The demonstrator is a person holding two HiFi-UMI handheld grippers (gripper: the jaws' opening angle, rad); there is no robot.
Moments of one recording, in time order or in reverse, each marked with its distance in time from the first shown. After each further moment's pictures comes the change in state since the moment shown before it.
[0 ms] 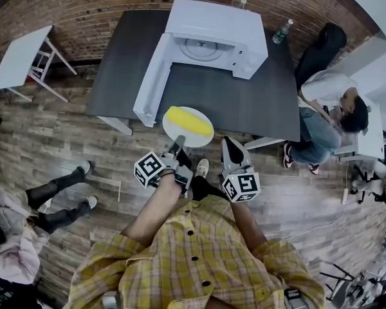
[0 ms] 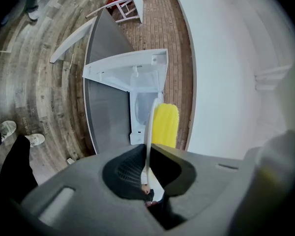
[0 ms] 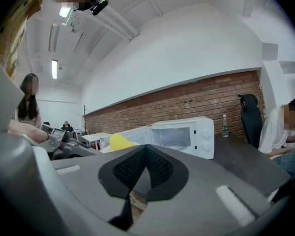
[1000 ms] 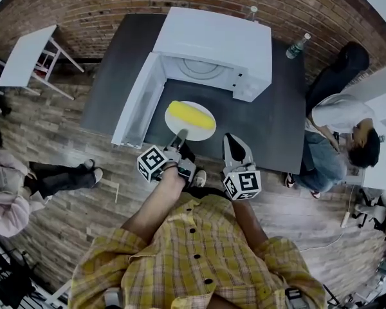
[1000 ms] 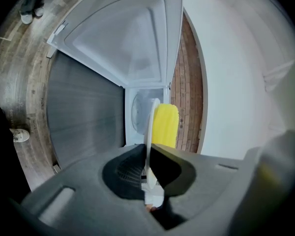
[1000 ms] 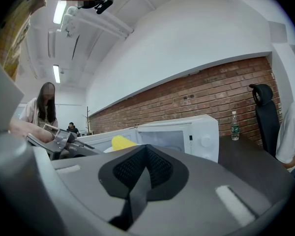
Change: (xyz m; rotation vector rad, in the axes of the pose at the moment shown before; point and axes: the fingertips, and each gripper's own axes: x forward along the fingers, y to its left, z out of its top) left arm 0.160 -0.014 0.027 -0.039 -0.133 0.030; right arm 0.113 -0.123 0.020 0.008 0.004 0.099
